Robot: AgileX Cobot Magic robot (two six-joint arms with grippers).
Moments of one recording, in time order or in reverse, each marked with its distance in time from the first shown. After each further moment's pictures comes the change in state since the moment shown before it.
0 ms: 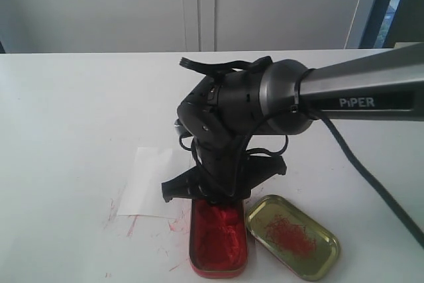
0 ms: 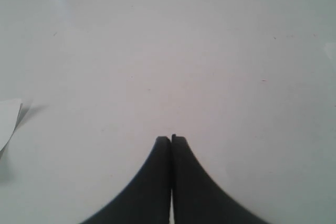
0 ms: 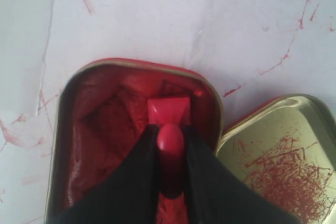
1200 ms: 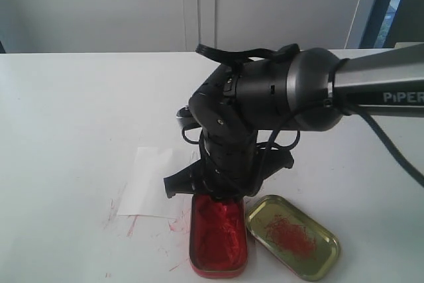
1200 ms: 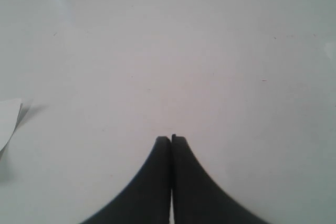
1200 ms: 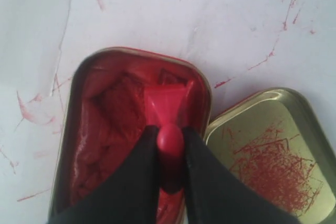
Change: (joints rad) left arm 0.000 0.000 0.000 0.000 0.000 0.000; right arm 0.000 -0.117 0.039 -0.010 -0.041 -0.033
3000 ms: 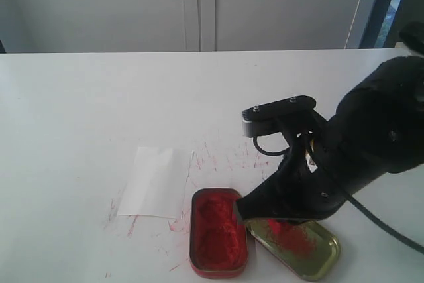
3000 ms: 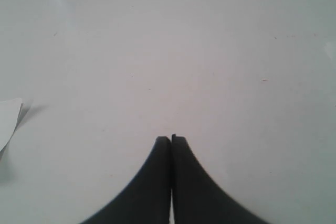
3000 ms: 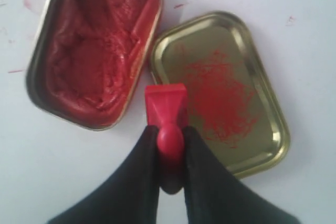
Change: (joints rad) left arm 0.000 0.000 0.000 0.000 0.000 0.000; right arm -0.116 -0.454 0.388 0.180 -0.120 -0.376
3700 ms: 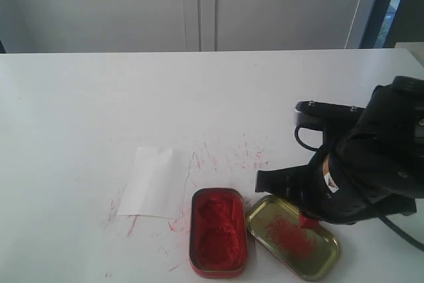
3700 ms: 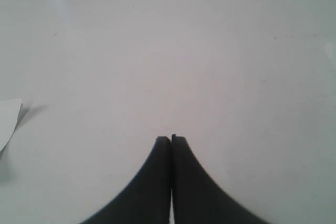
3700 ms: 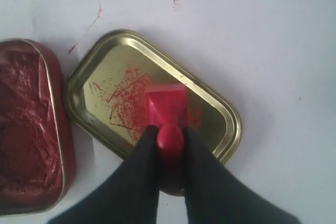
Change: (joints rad) left arm 0.000 0.000 0.000 0.000 0.000 0.000; right arm 0.000 0.000 0.091 -0.299 -0.034 0.730
